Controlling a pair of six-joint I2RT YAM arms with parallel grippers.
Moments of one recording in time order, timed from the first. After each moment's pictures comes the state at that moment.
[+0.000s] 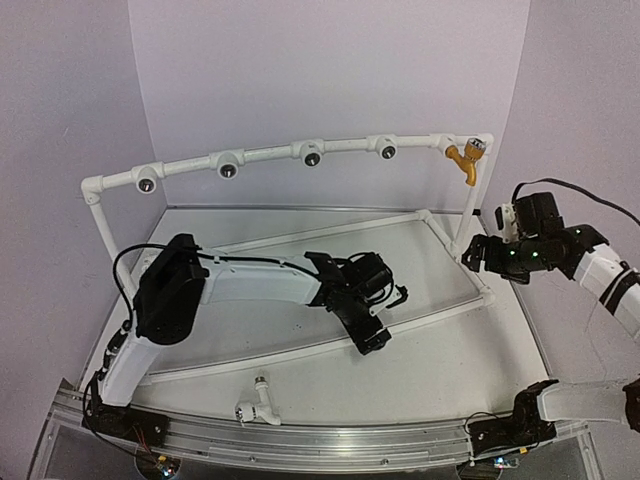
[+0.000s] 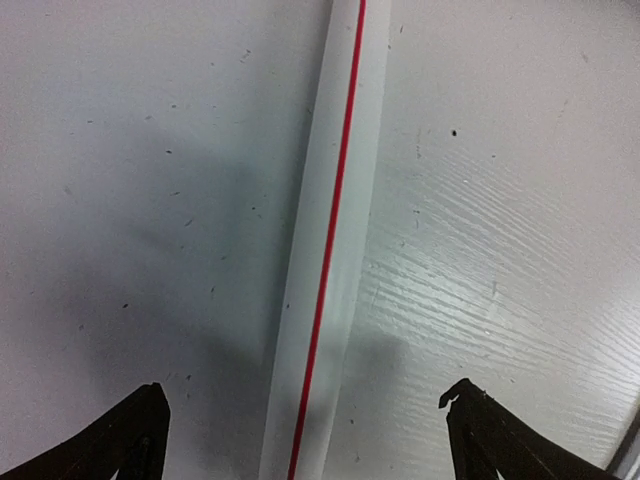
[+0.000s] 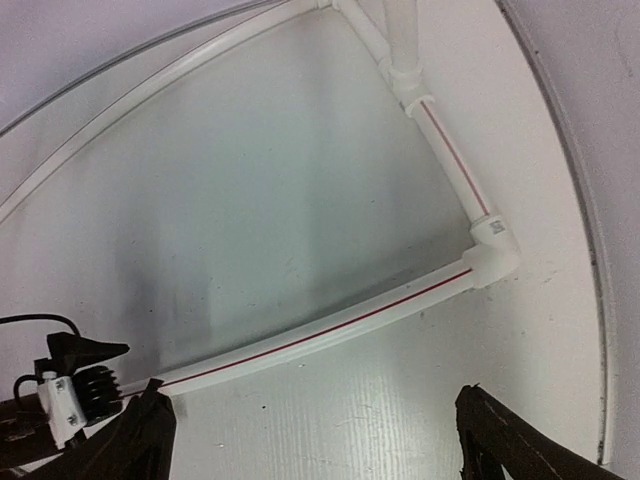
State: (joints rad) left arm -1.15 2.29 1.88 -0.62 0.00 0.00; right arm 0.26 1.08 0.99 -0.76 -0.02 0.39
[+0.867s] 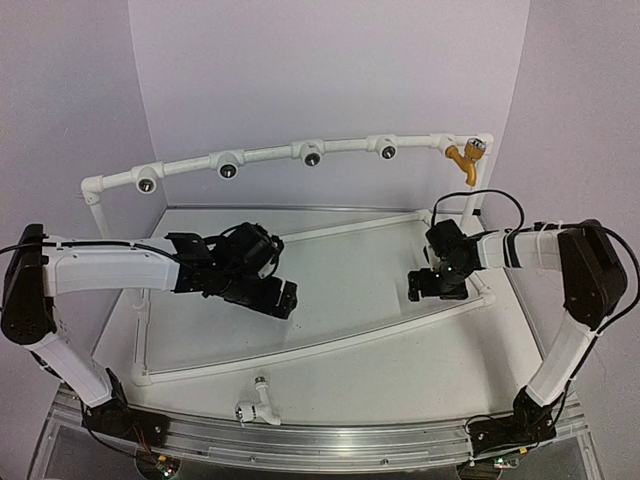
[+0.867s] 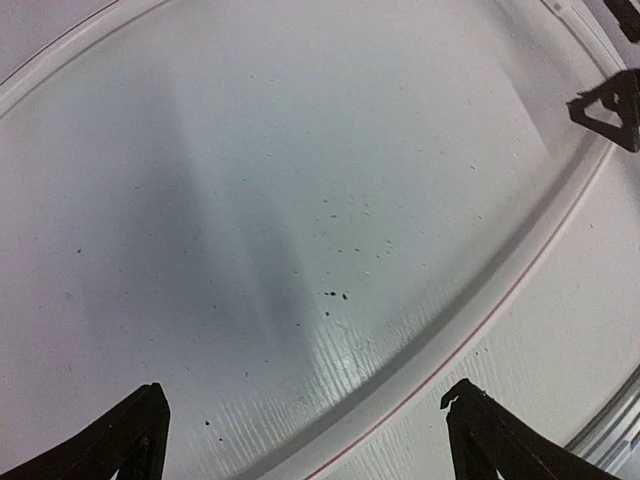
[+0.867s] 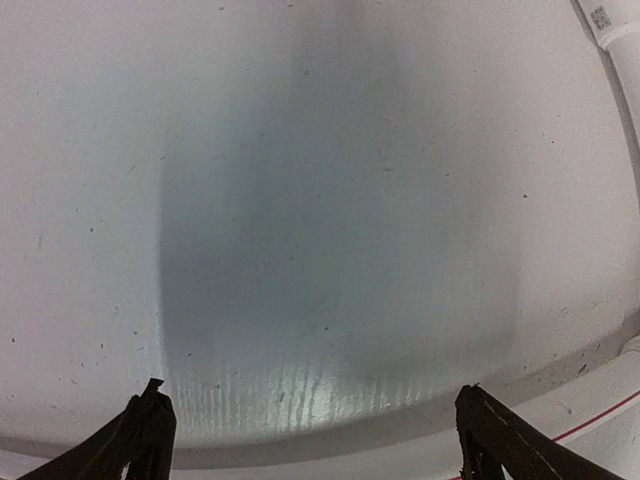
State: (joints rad) left arm -0.98 1.56 1.13 -0.52 -0.20 -0.54; right arm 0.42 1.74 1.06 -0.48 0.09 0.34
